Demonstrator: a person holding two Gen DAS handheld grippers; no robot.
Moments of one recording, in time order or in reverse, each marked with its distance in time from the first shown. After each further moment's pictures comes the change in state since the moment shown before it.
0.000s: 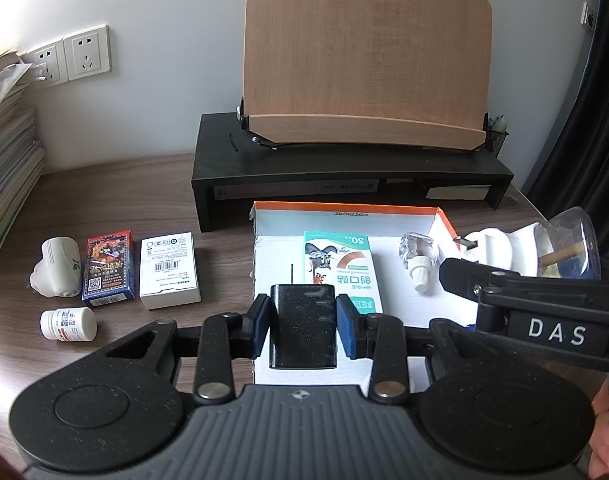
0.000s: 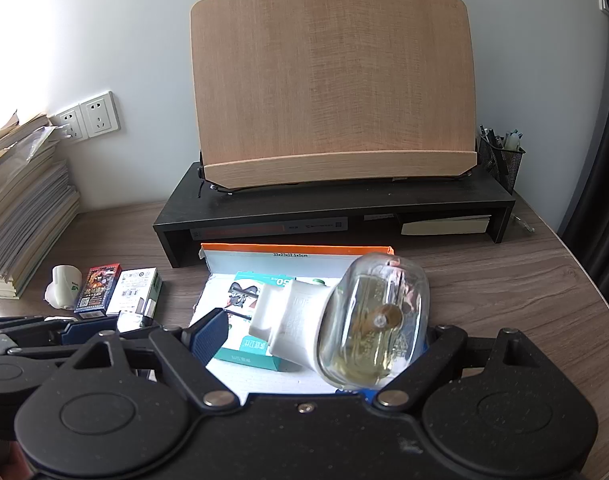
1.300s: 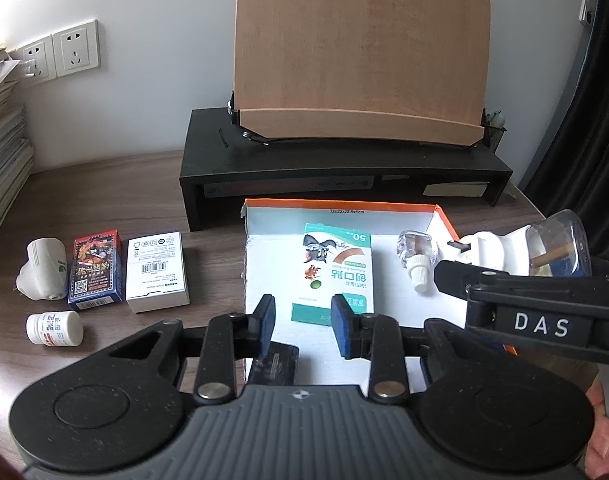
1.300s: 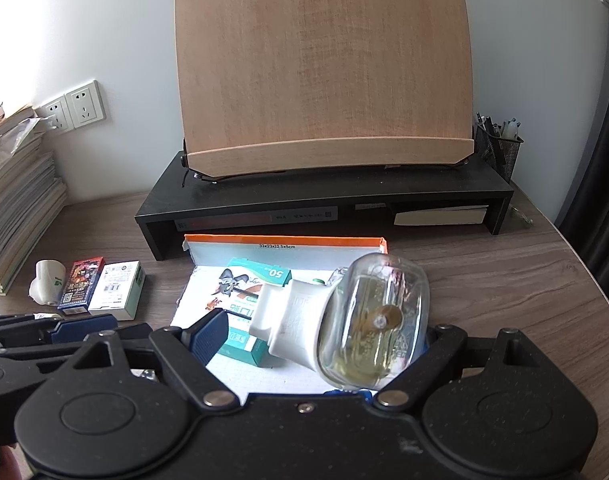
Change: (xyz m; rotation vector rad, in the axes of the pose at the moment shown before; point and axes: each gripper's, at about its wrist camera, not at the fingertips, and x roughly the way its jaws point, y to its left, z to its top) left arm 0.013 -0.003 0.002 0.008 0.011 -0.023; right arm 0.019 -0.007 0.003 -0.001 0.038 -0.019
